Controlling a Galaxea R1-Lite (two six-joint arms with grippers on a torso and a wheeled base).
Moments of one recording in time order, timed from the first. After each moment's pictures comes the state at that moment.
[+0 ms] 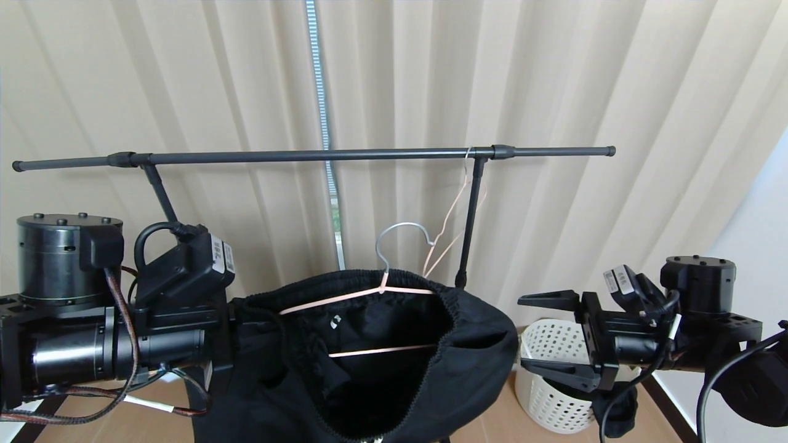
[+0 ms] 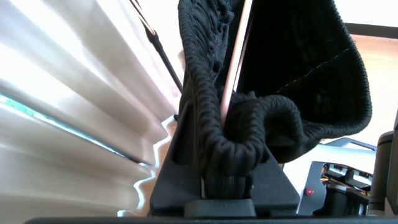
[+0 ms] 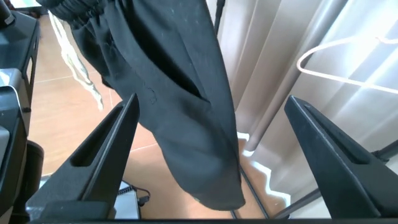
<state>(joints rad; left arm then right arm) -0.29 1.46 -0.59 -0.39 -0.67 0.58 0.11 1.89 -0.47 -0.95 1.08 -0.44</state>
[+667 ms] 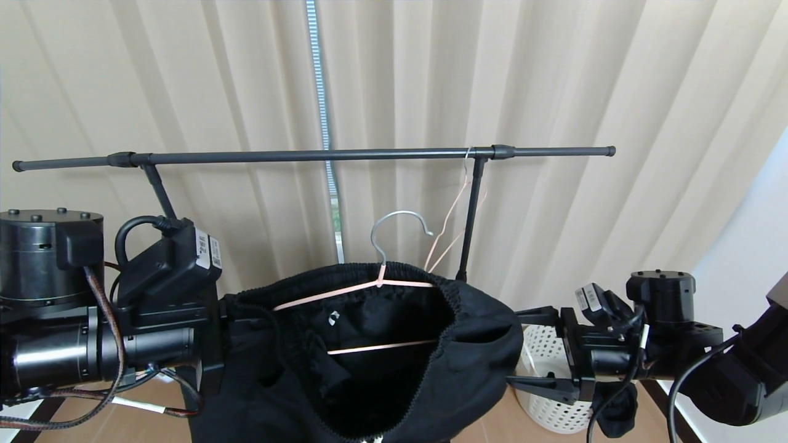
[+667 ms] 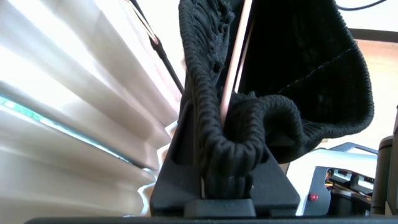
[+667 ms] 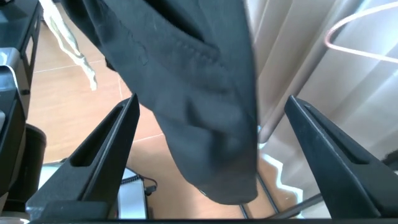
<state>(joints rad) -0.29 1.41 -0.59 -0.39 -0.67 0.56 0.15 2.01 -0.48 -0.95 1.08 -0.49</state>
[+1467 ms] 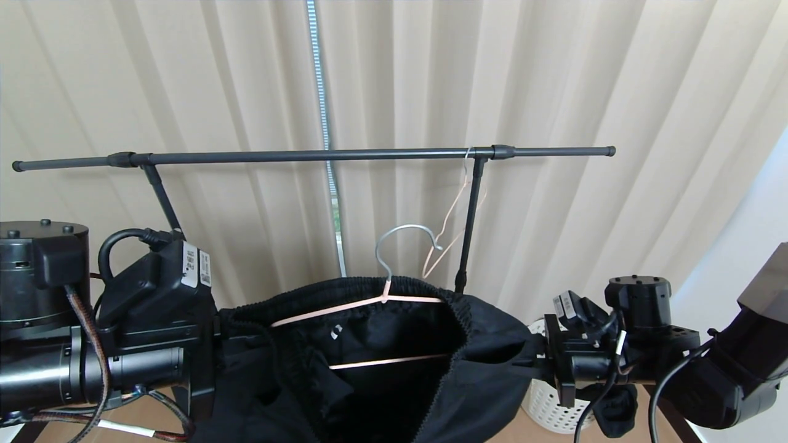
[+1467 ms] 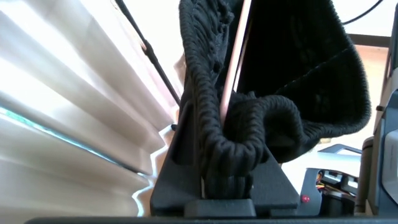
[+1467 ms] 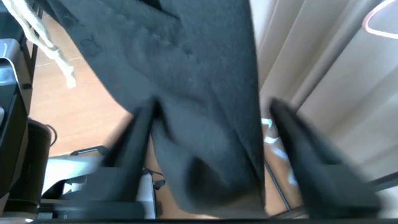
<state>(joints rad) -0.32 1.36 -0.54 -0.39 -0.67 0.54 0.21 2.05 -0.49 -0.96 1.02 -0.48</state>
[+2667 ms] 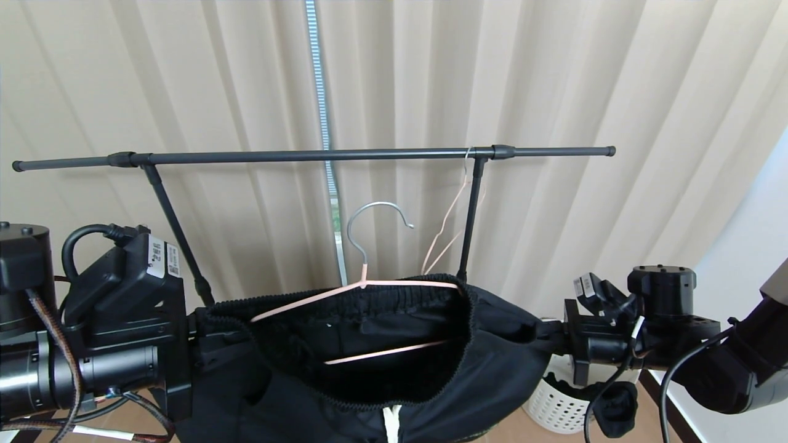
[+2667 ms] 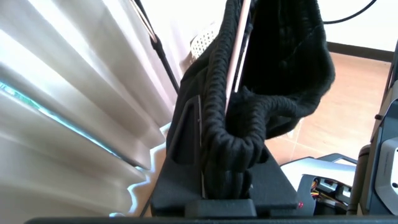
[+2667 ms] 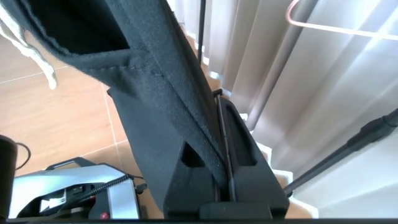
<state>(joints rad) -0.27 1.31 -0.52 -0.39 -0.67 0.49 0.10 2.03 -0.52 -0.96 1.02 -0.45</state>
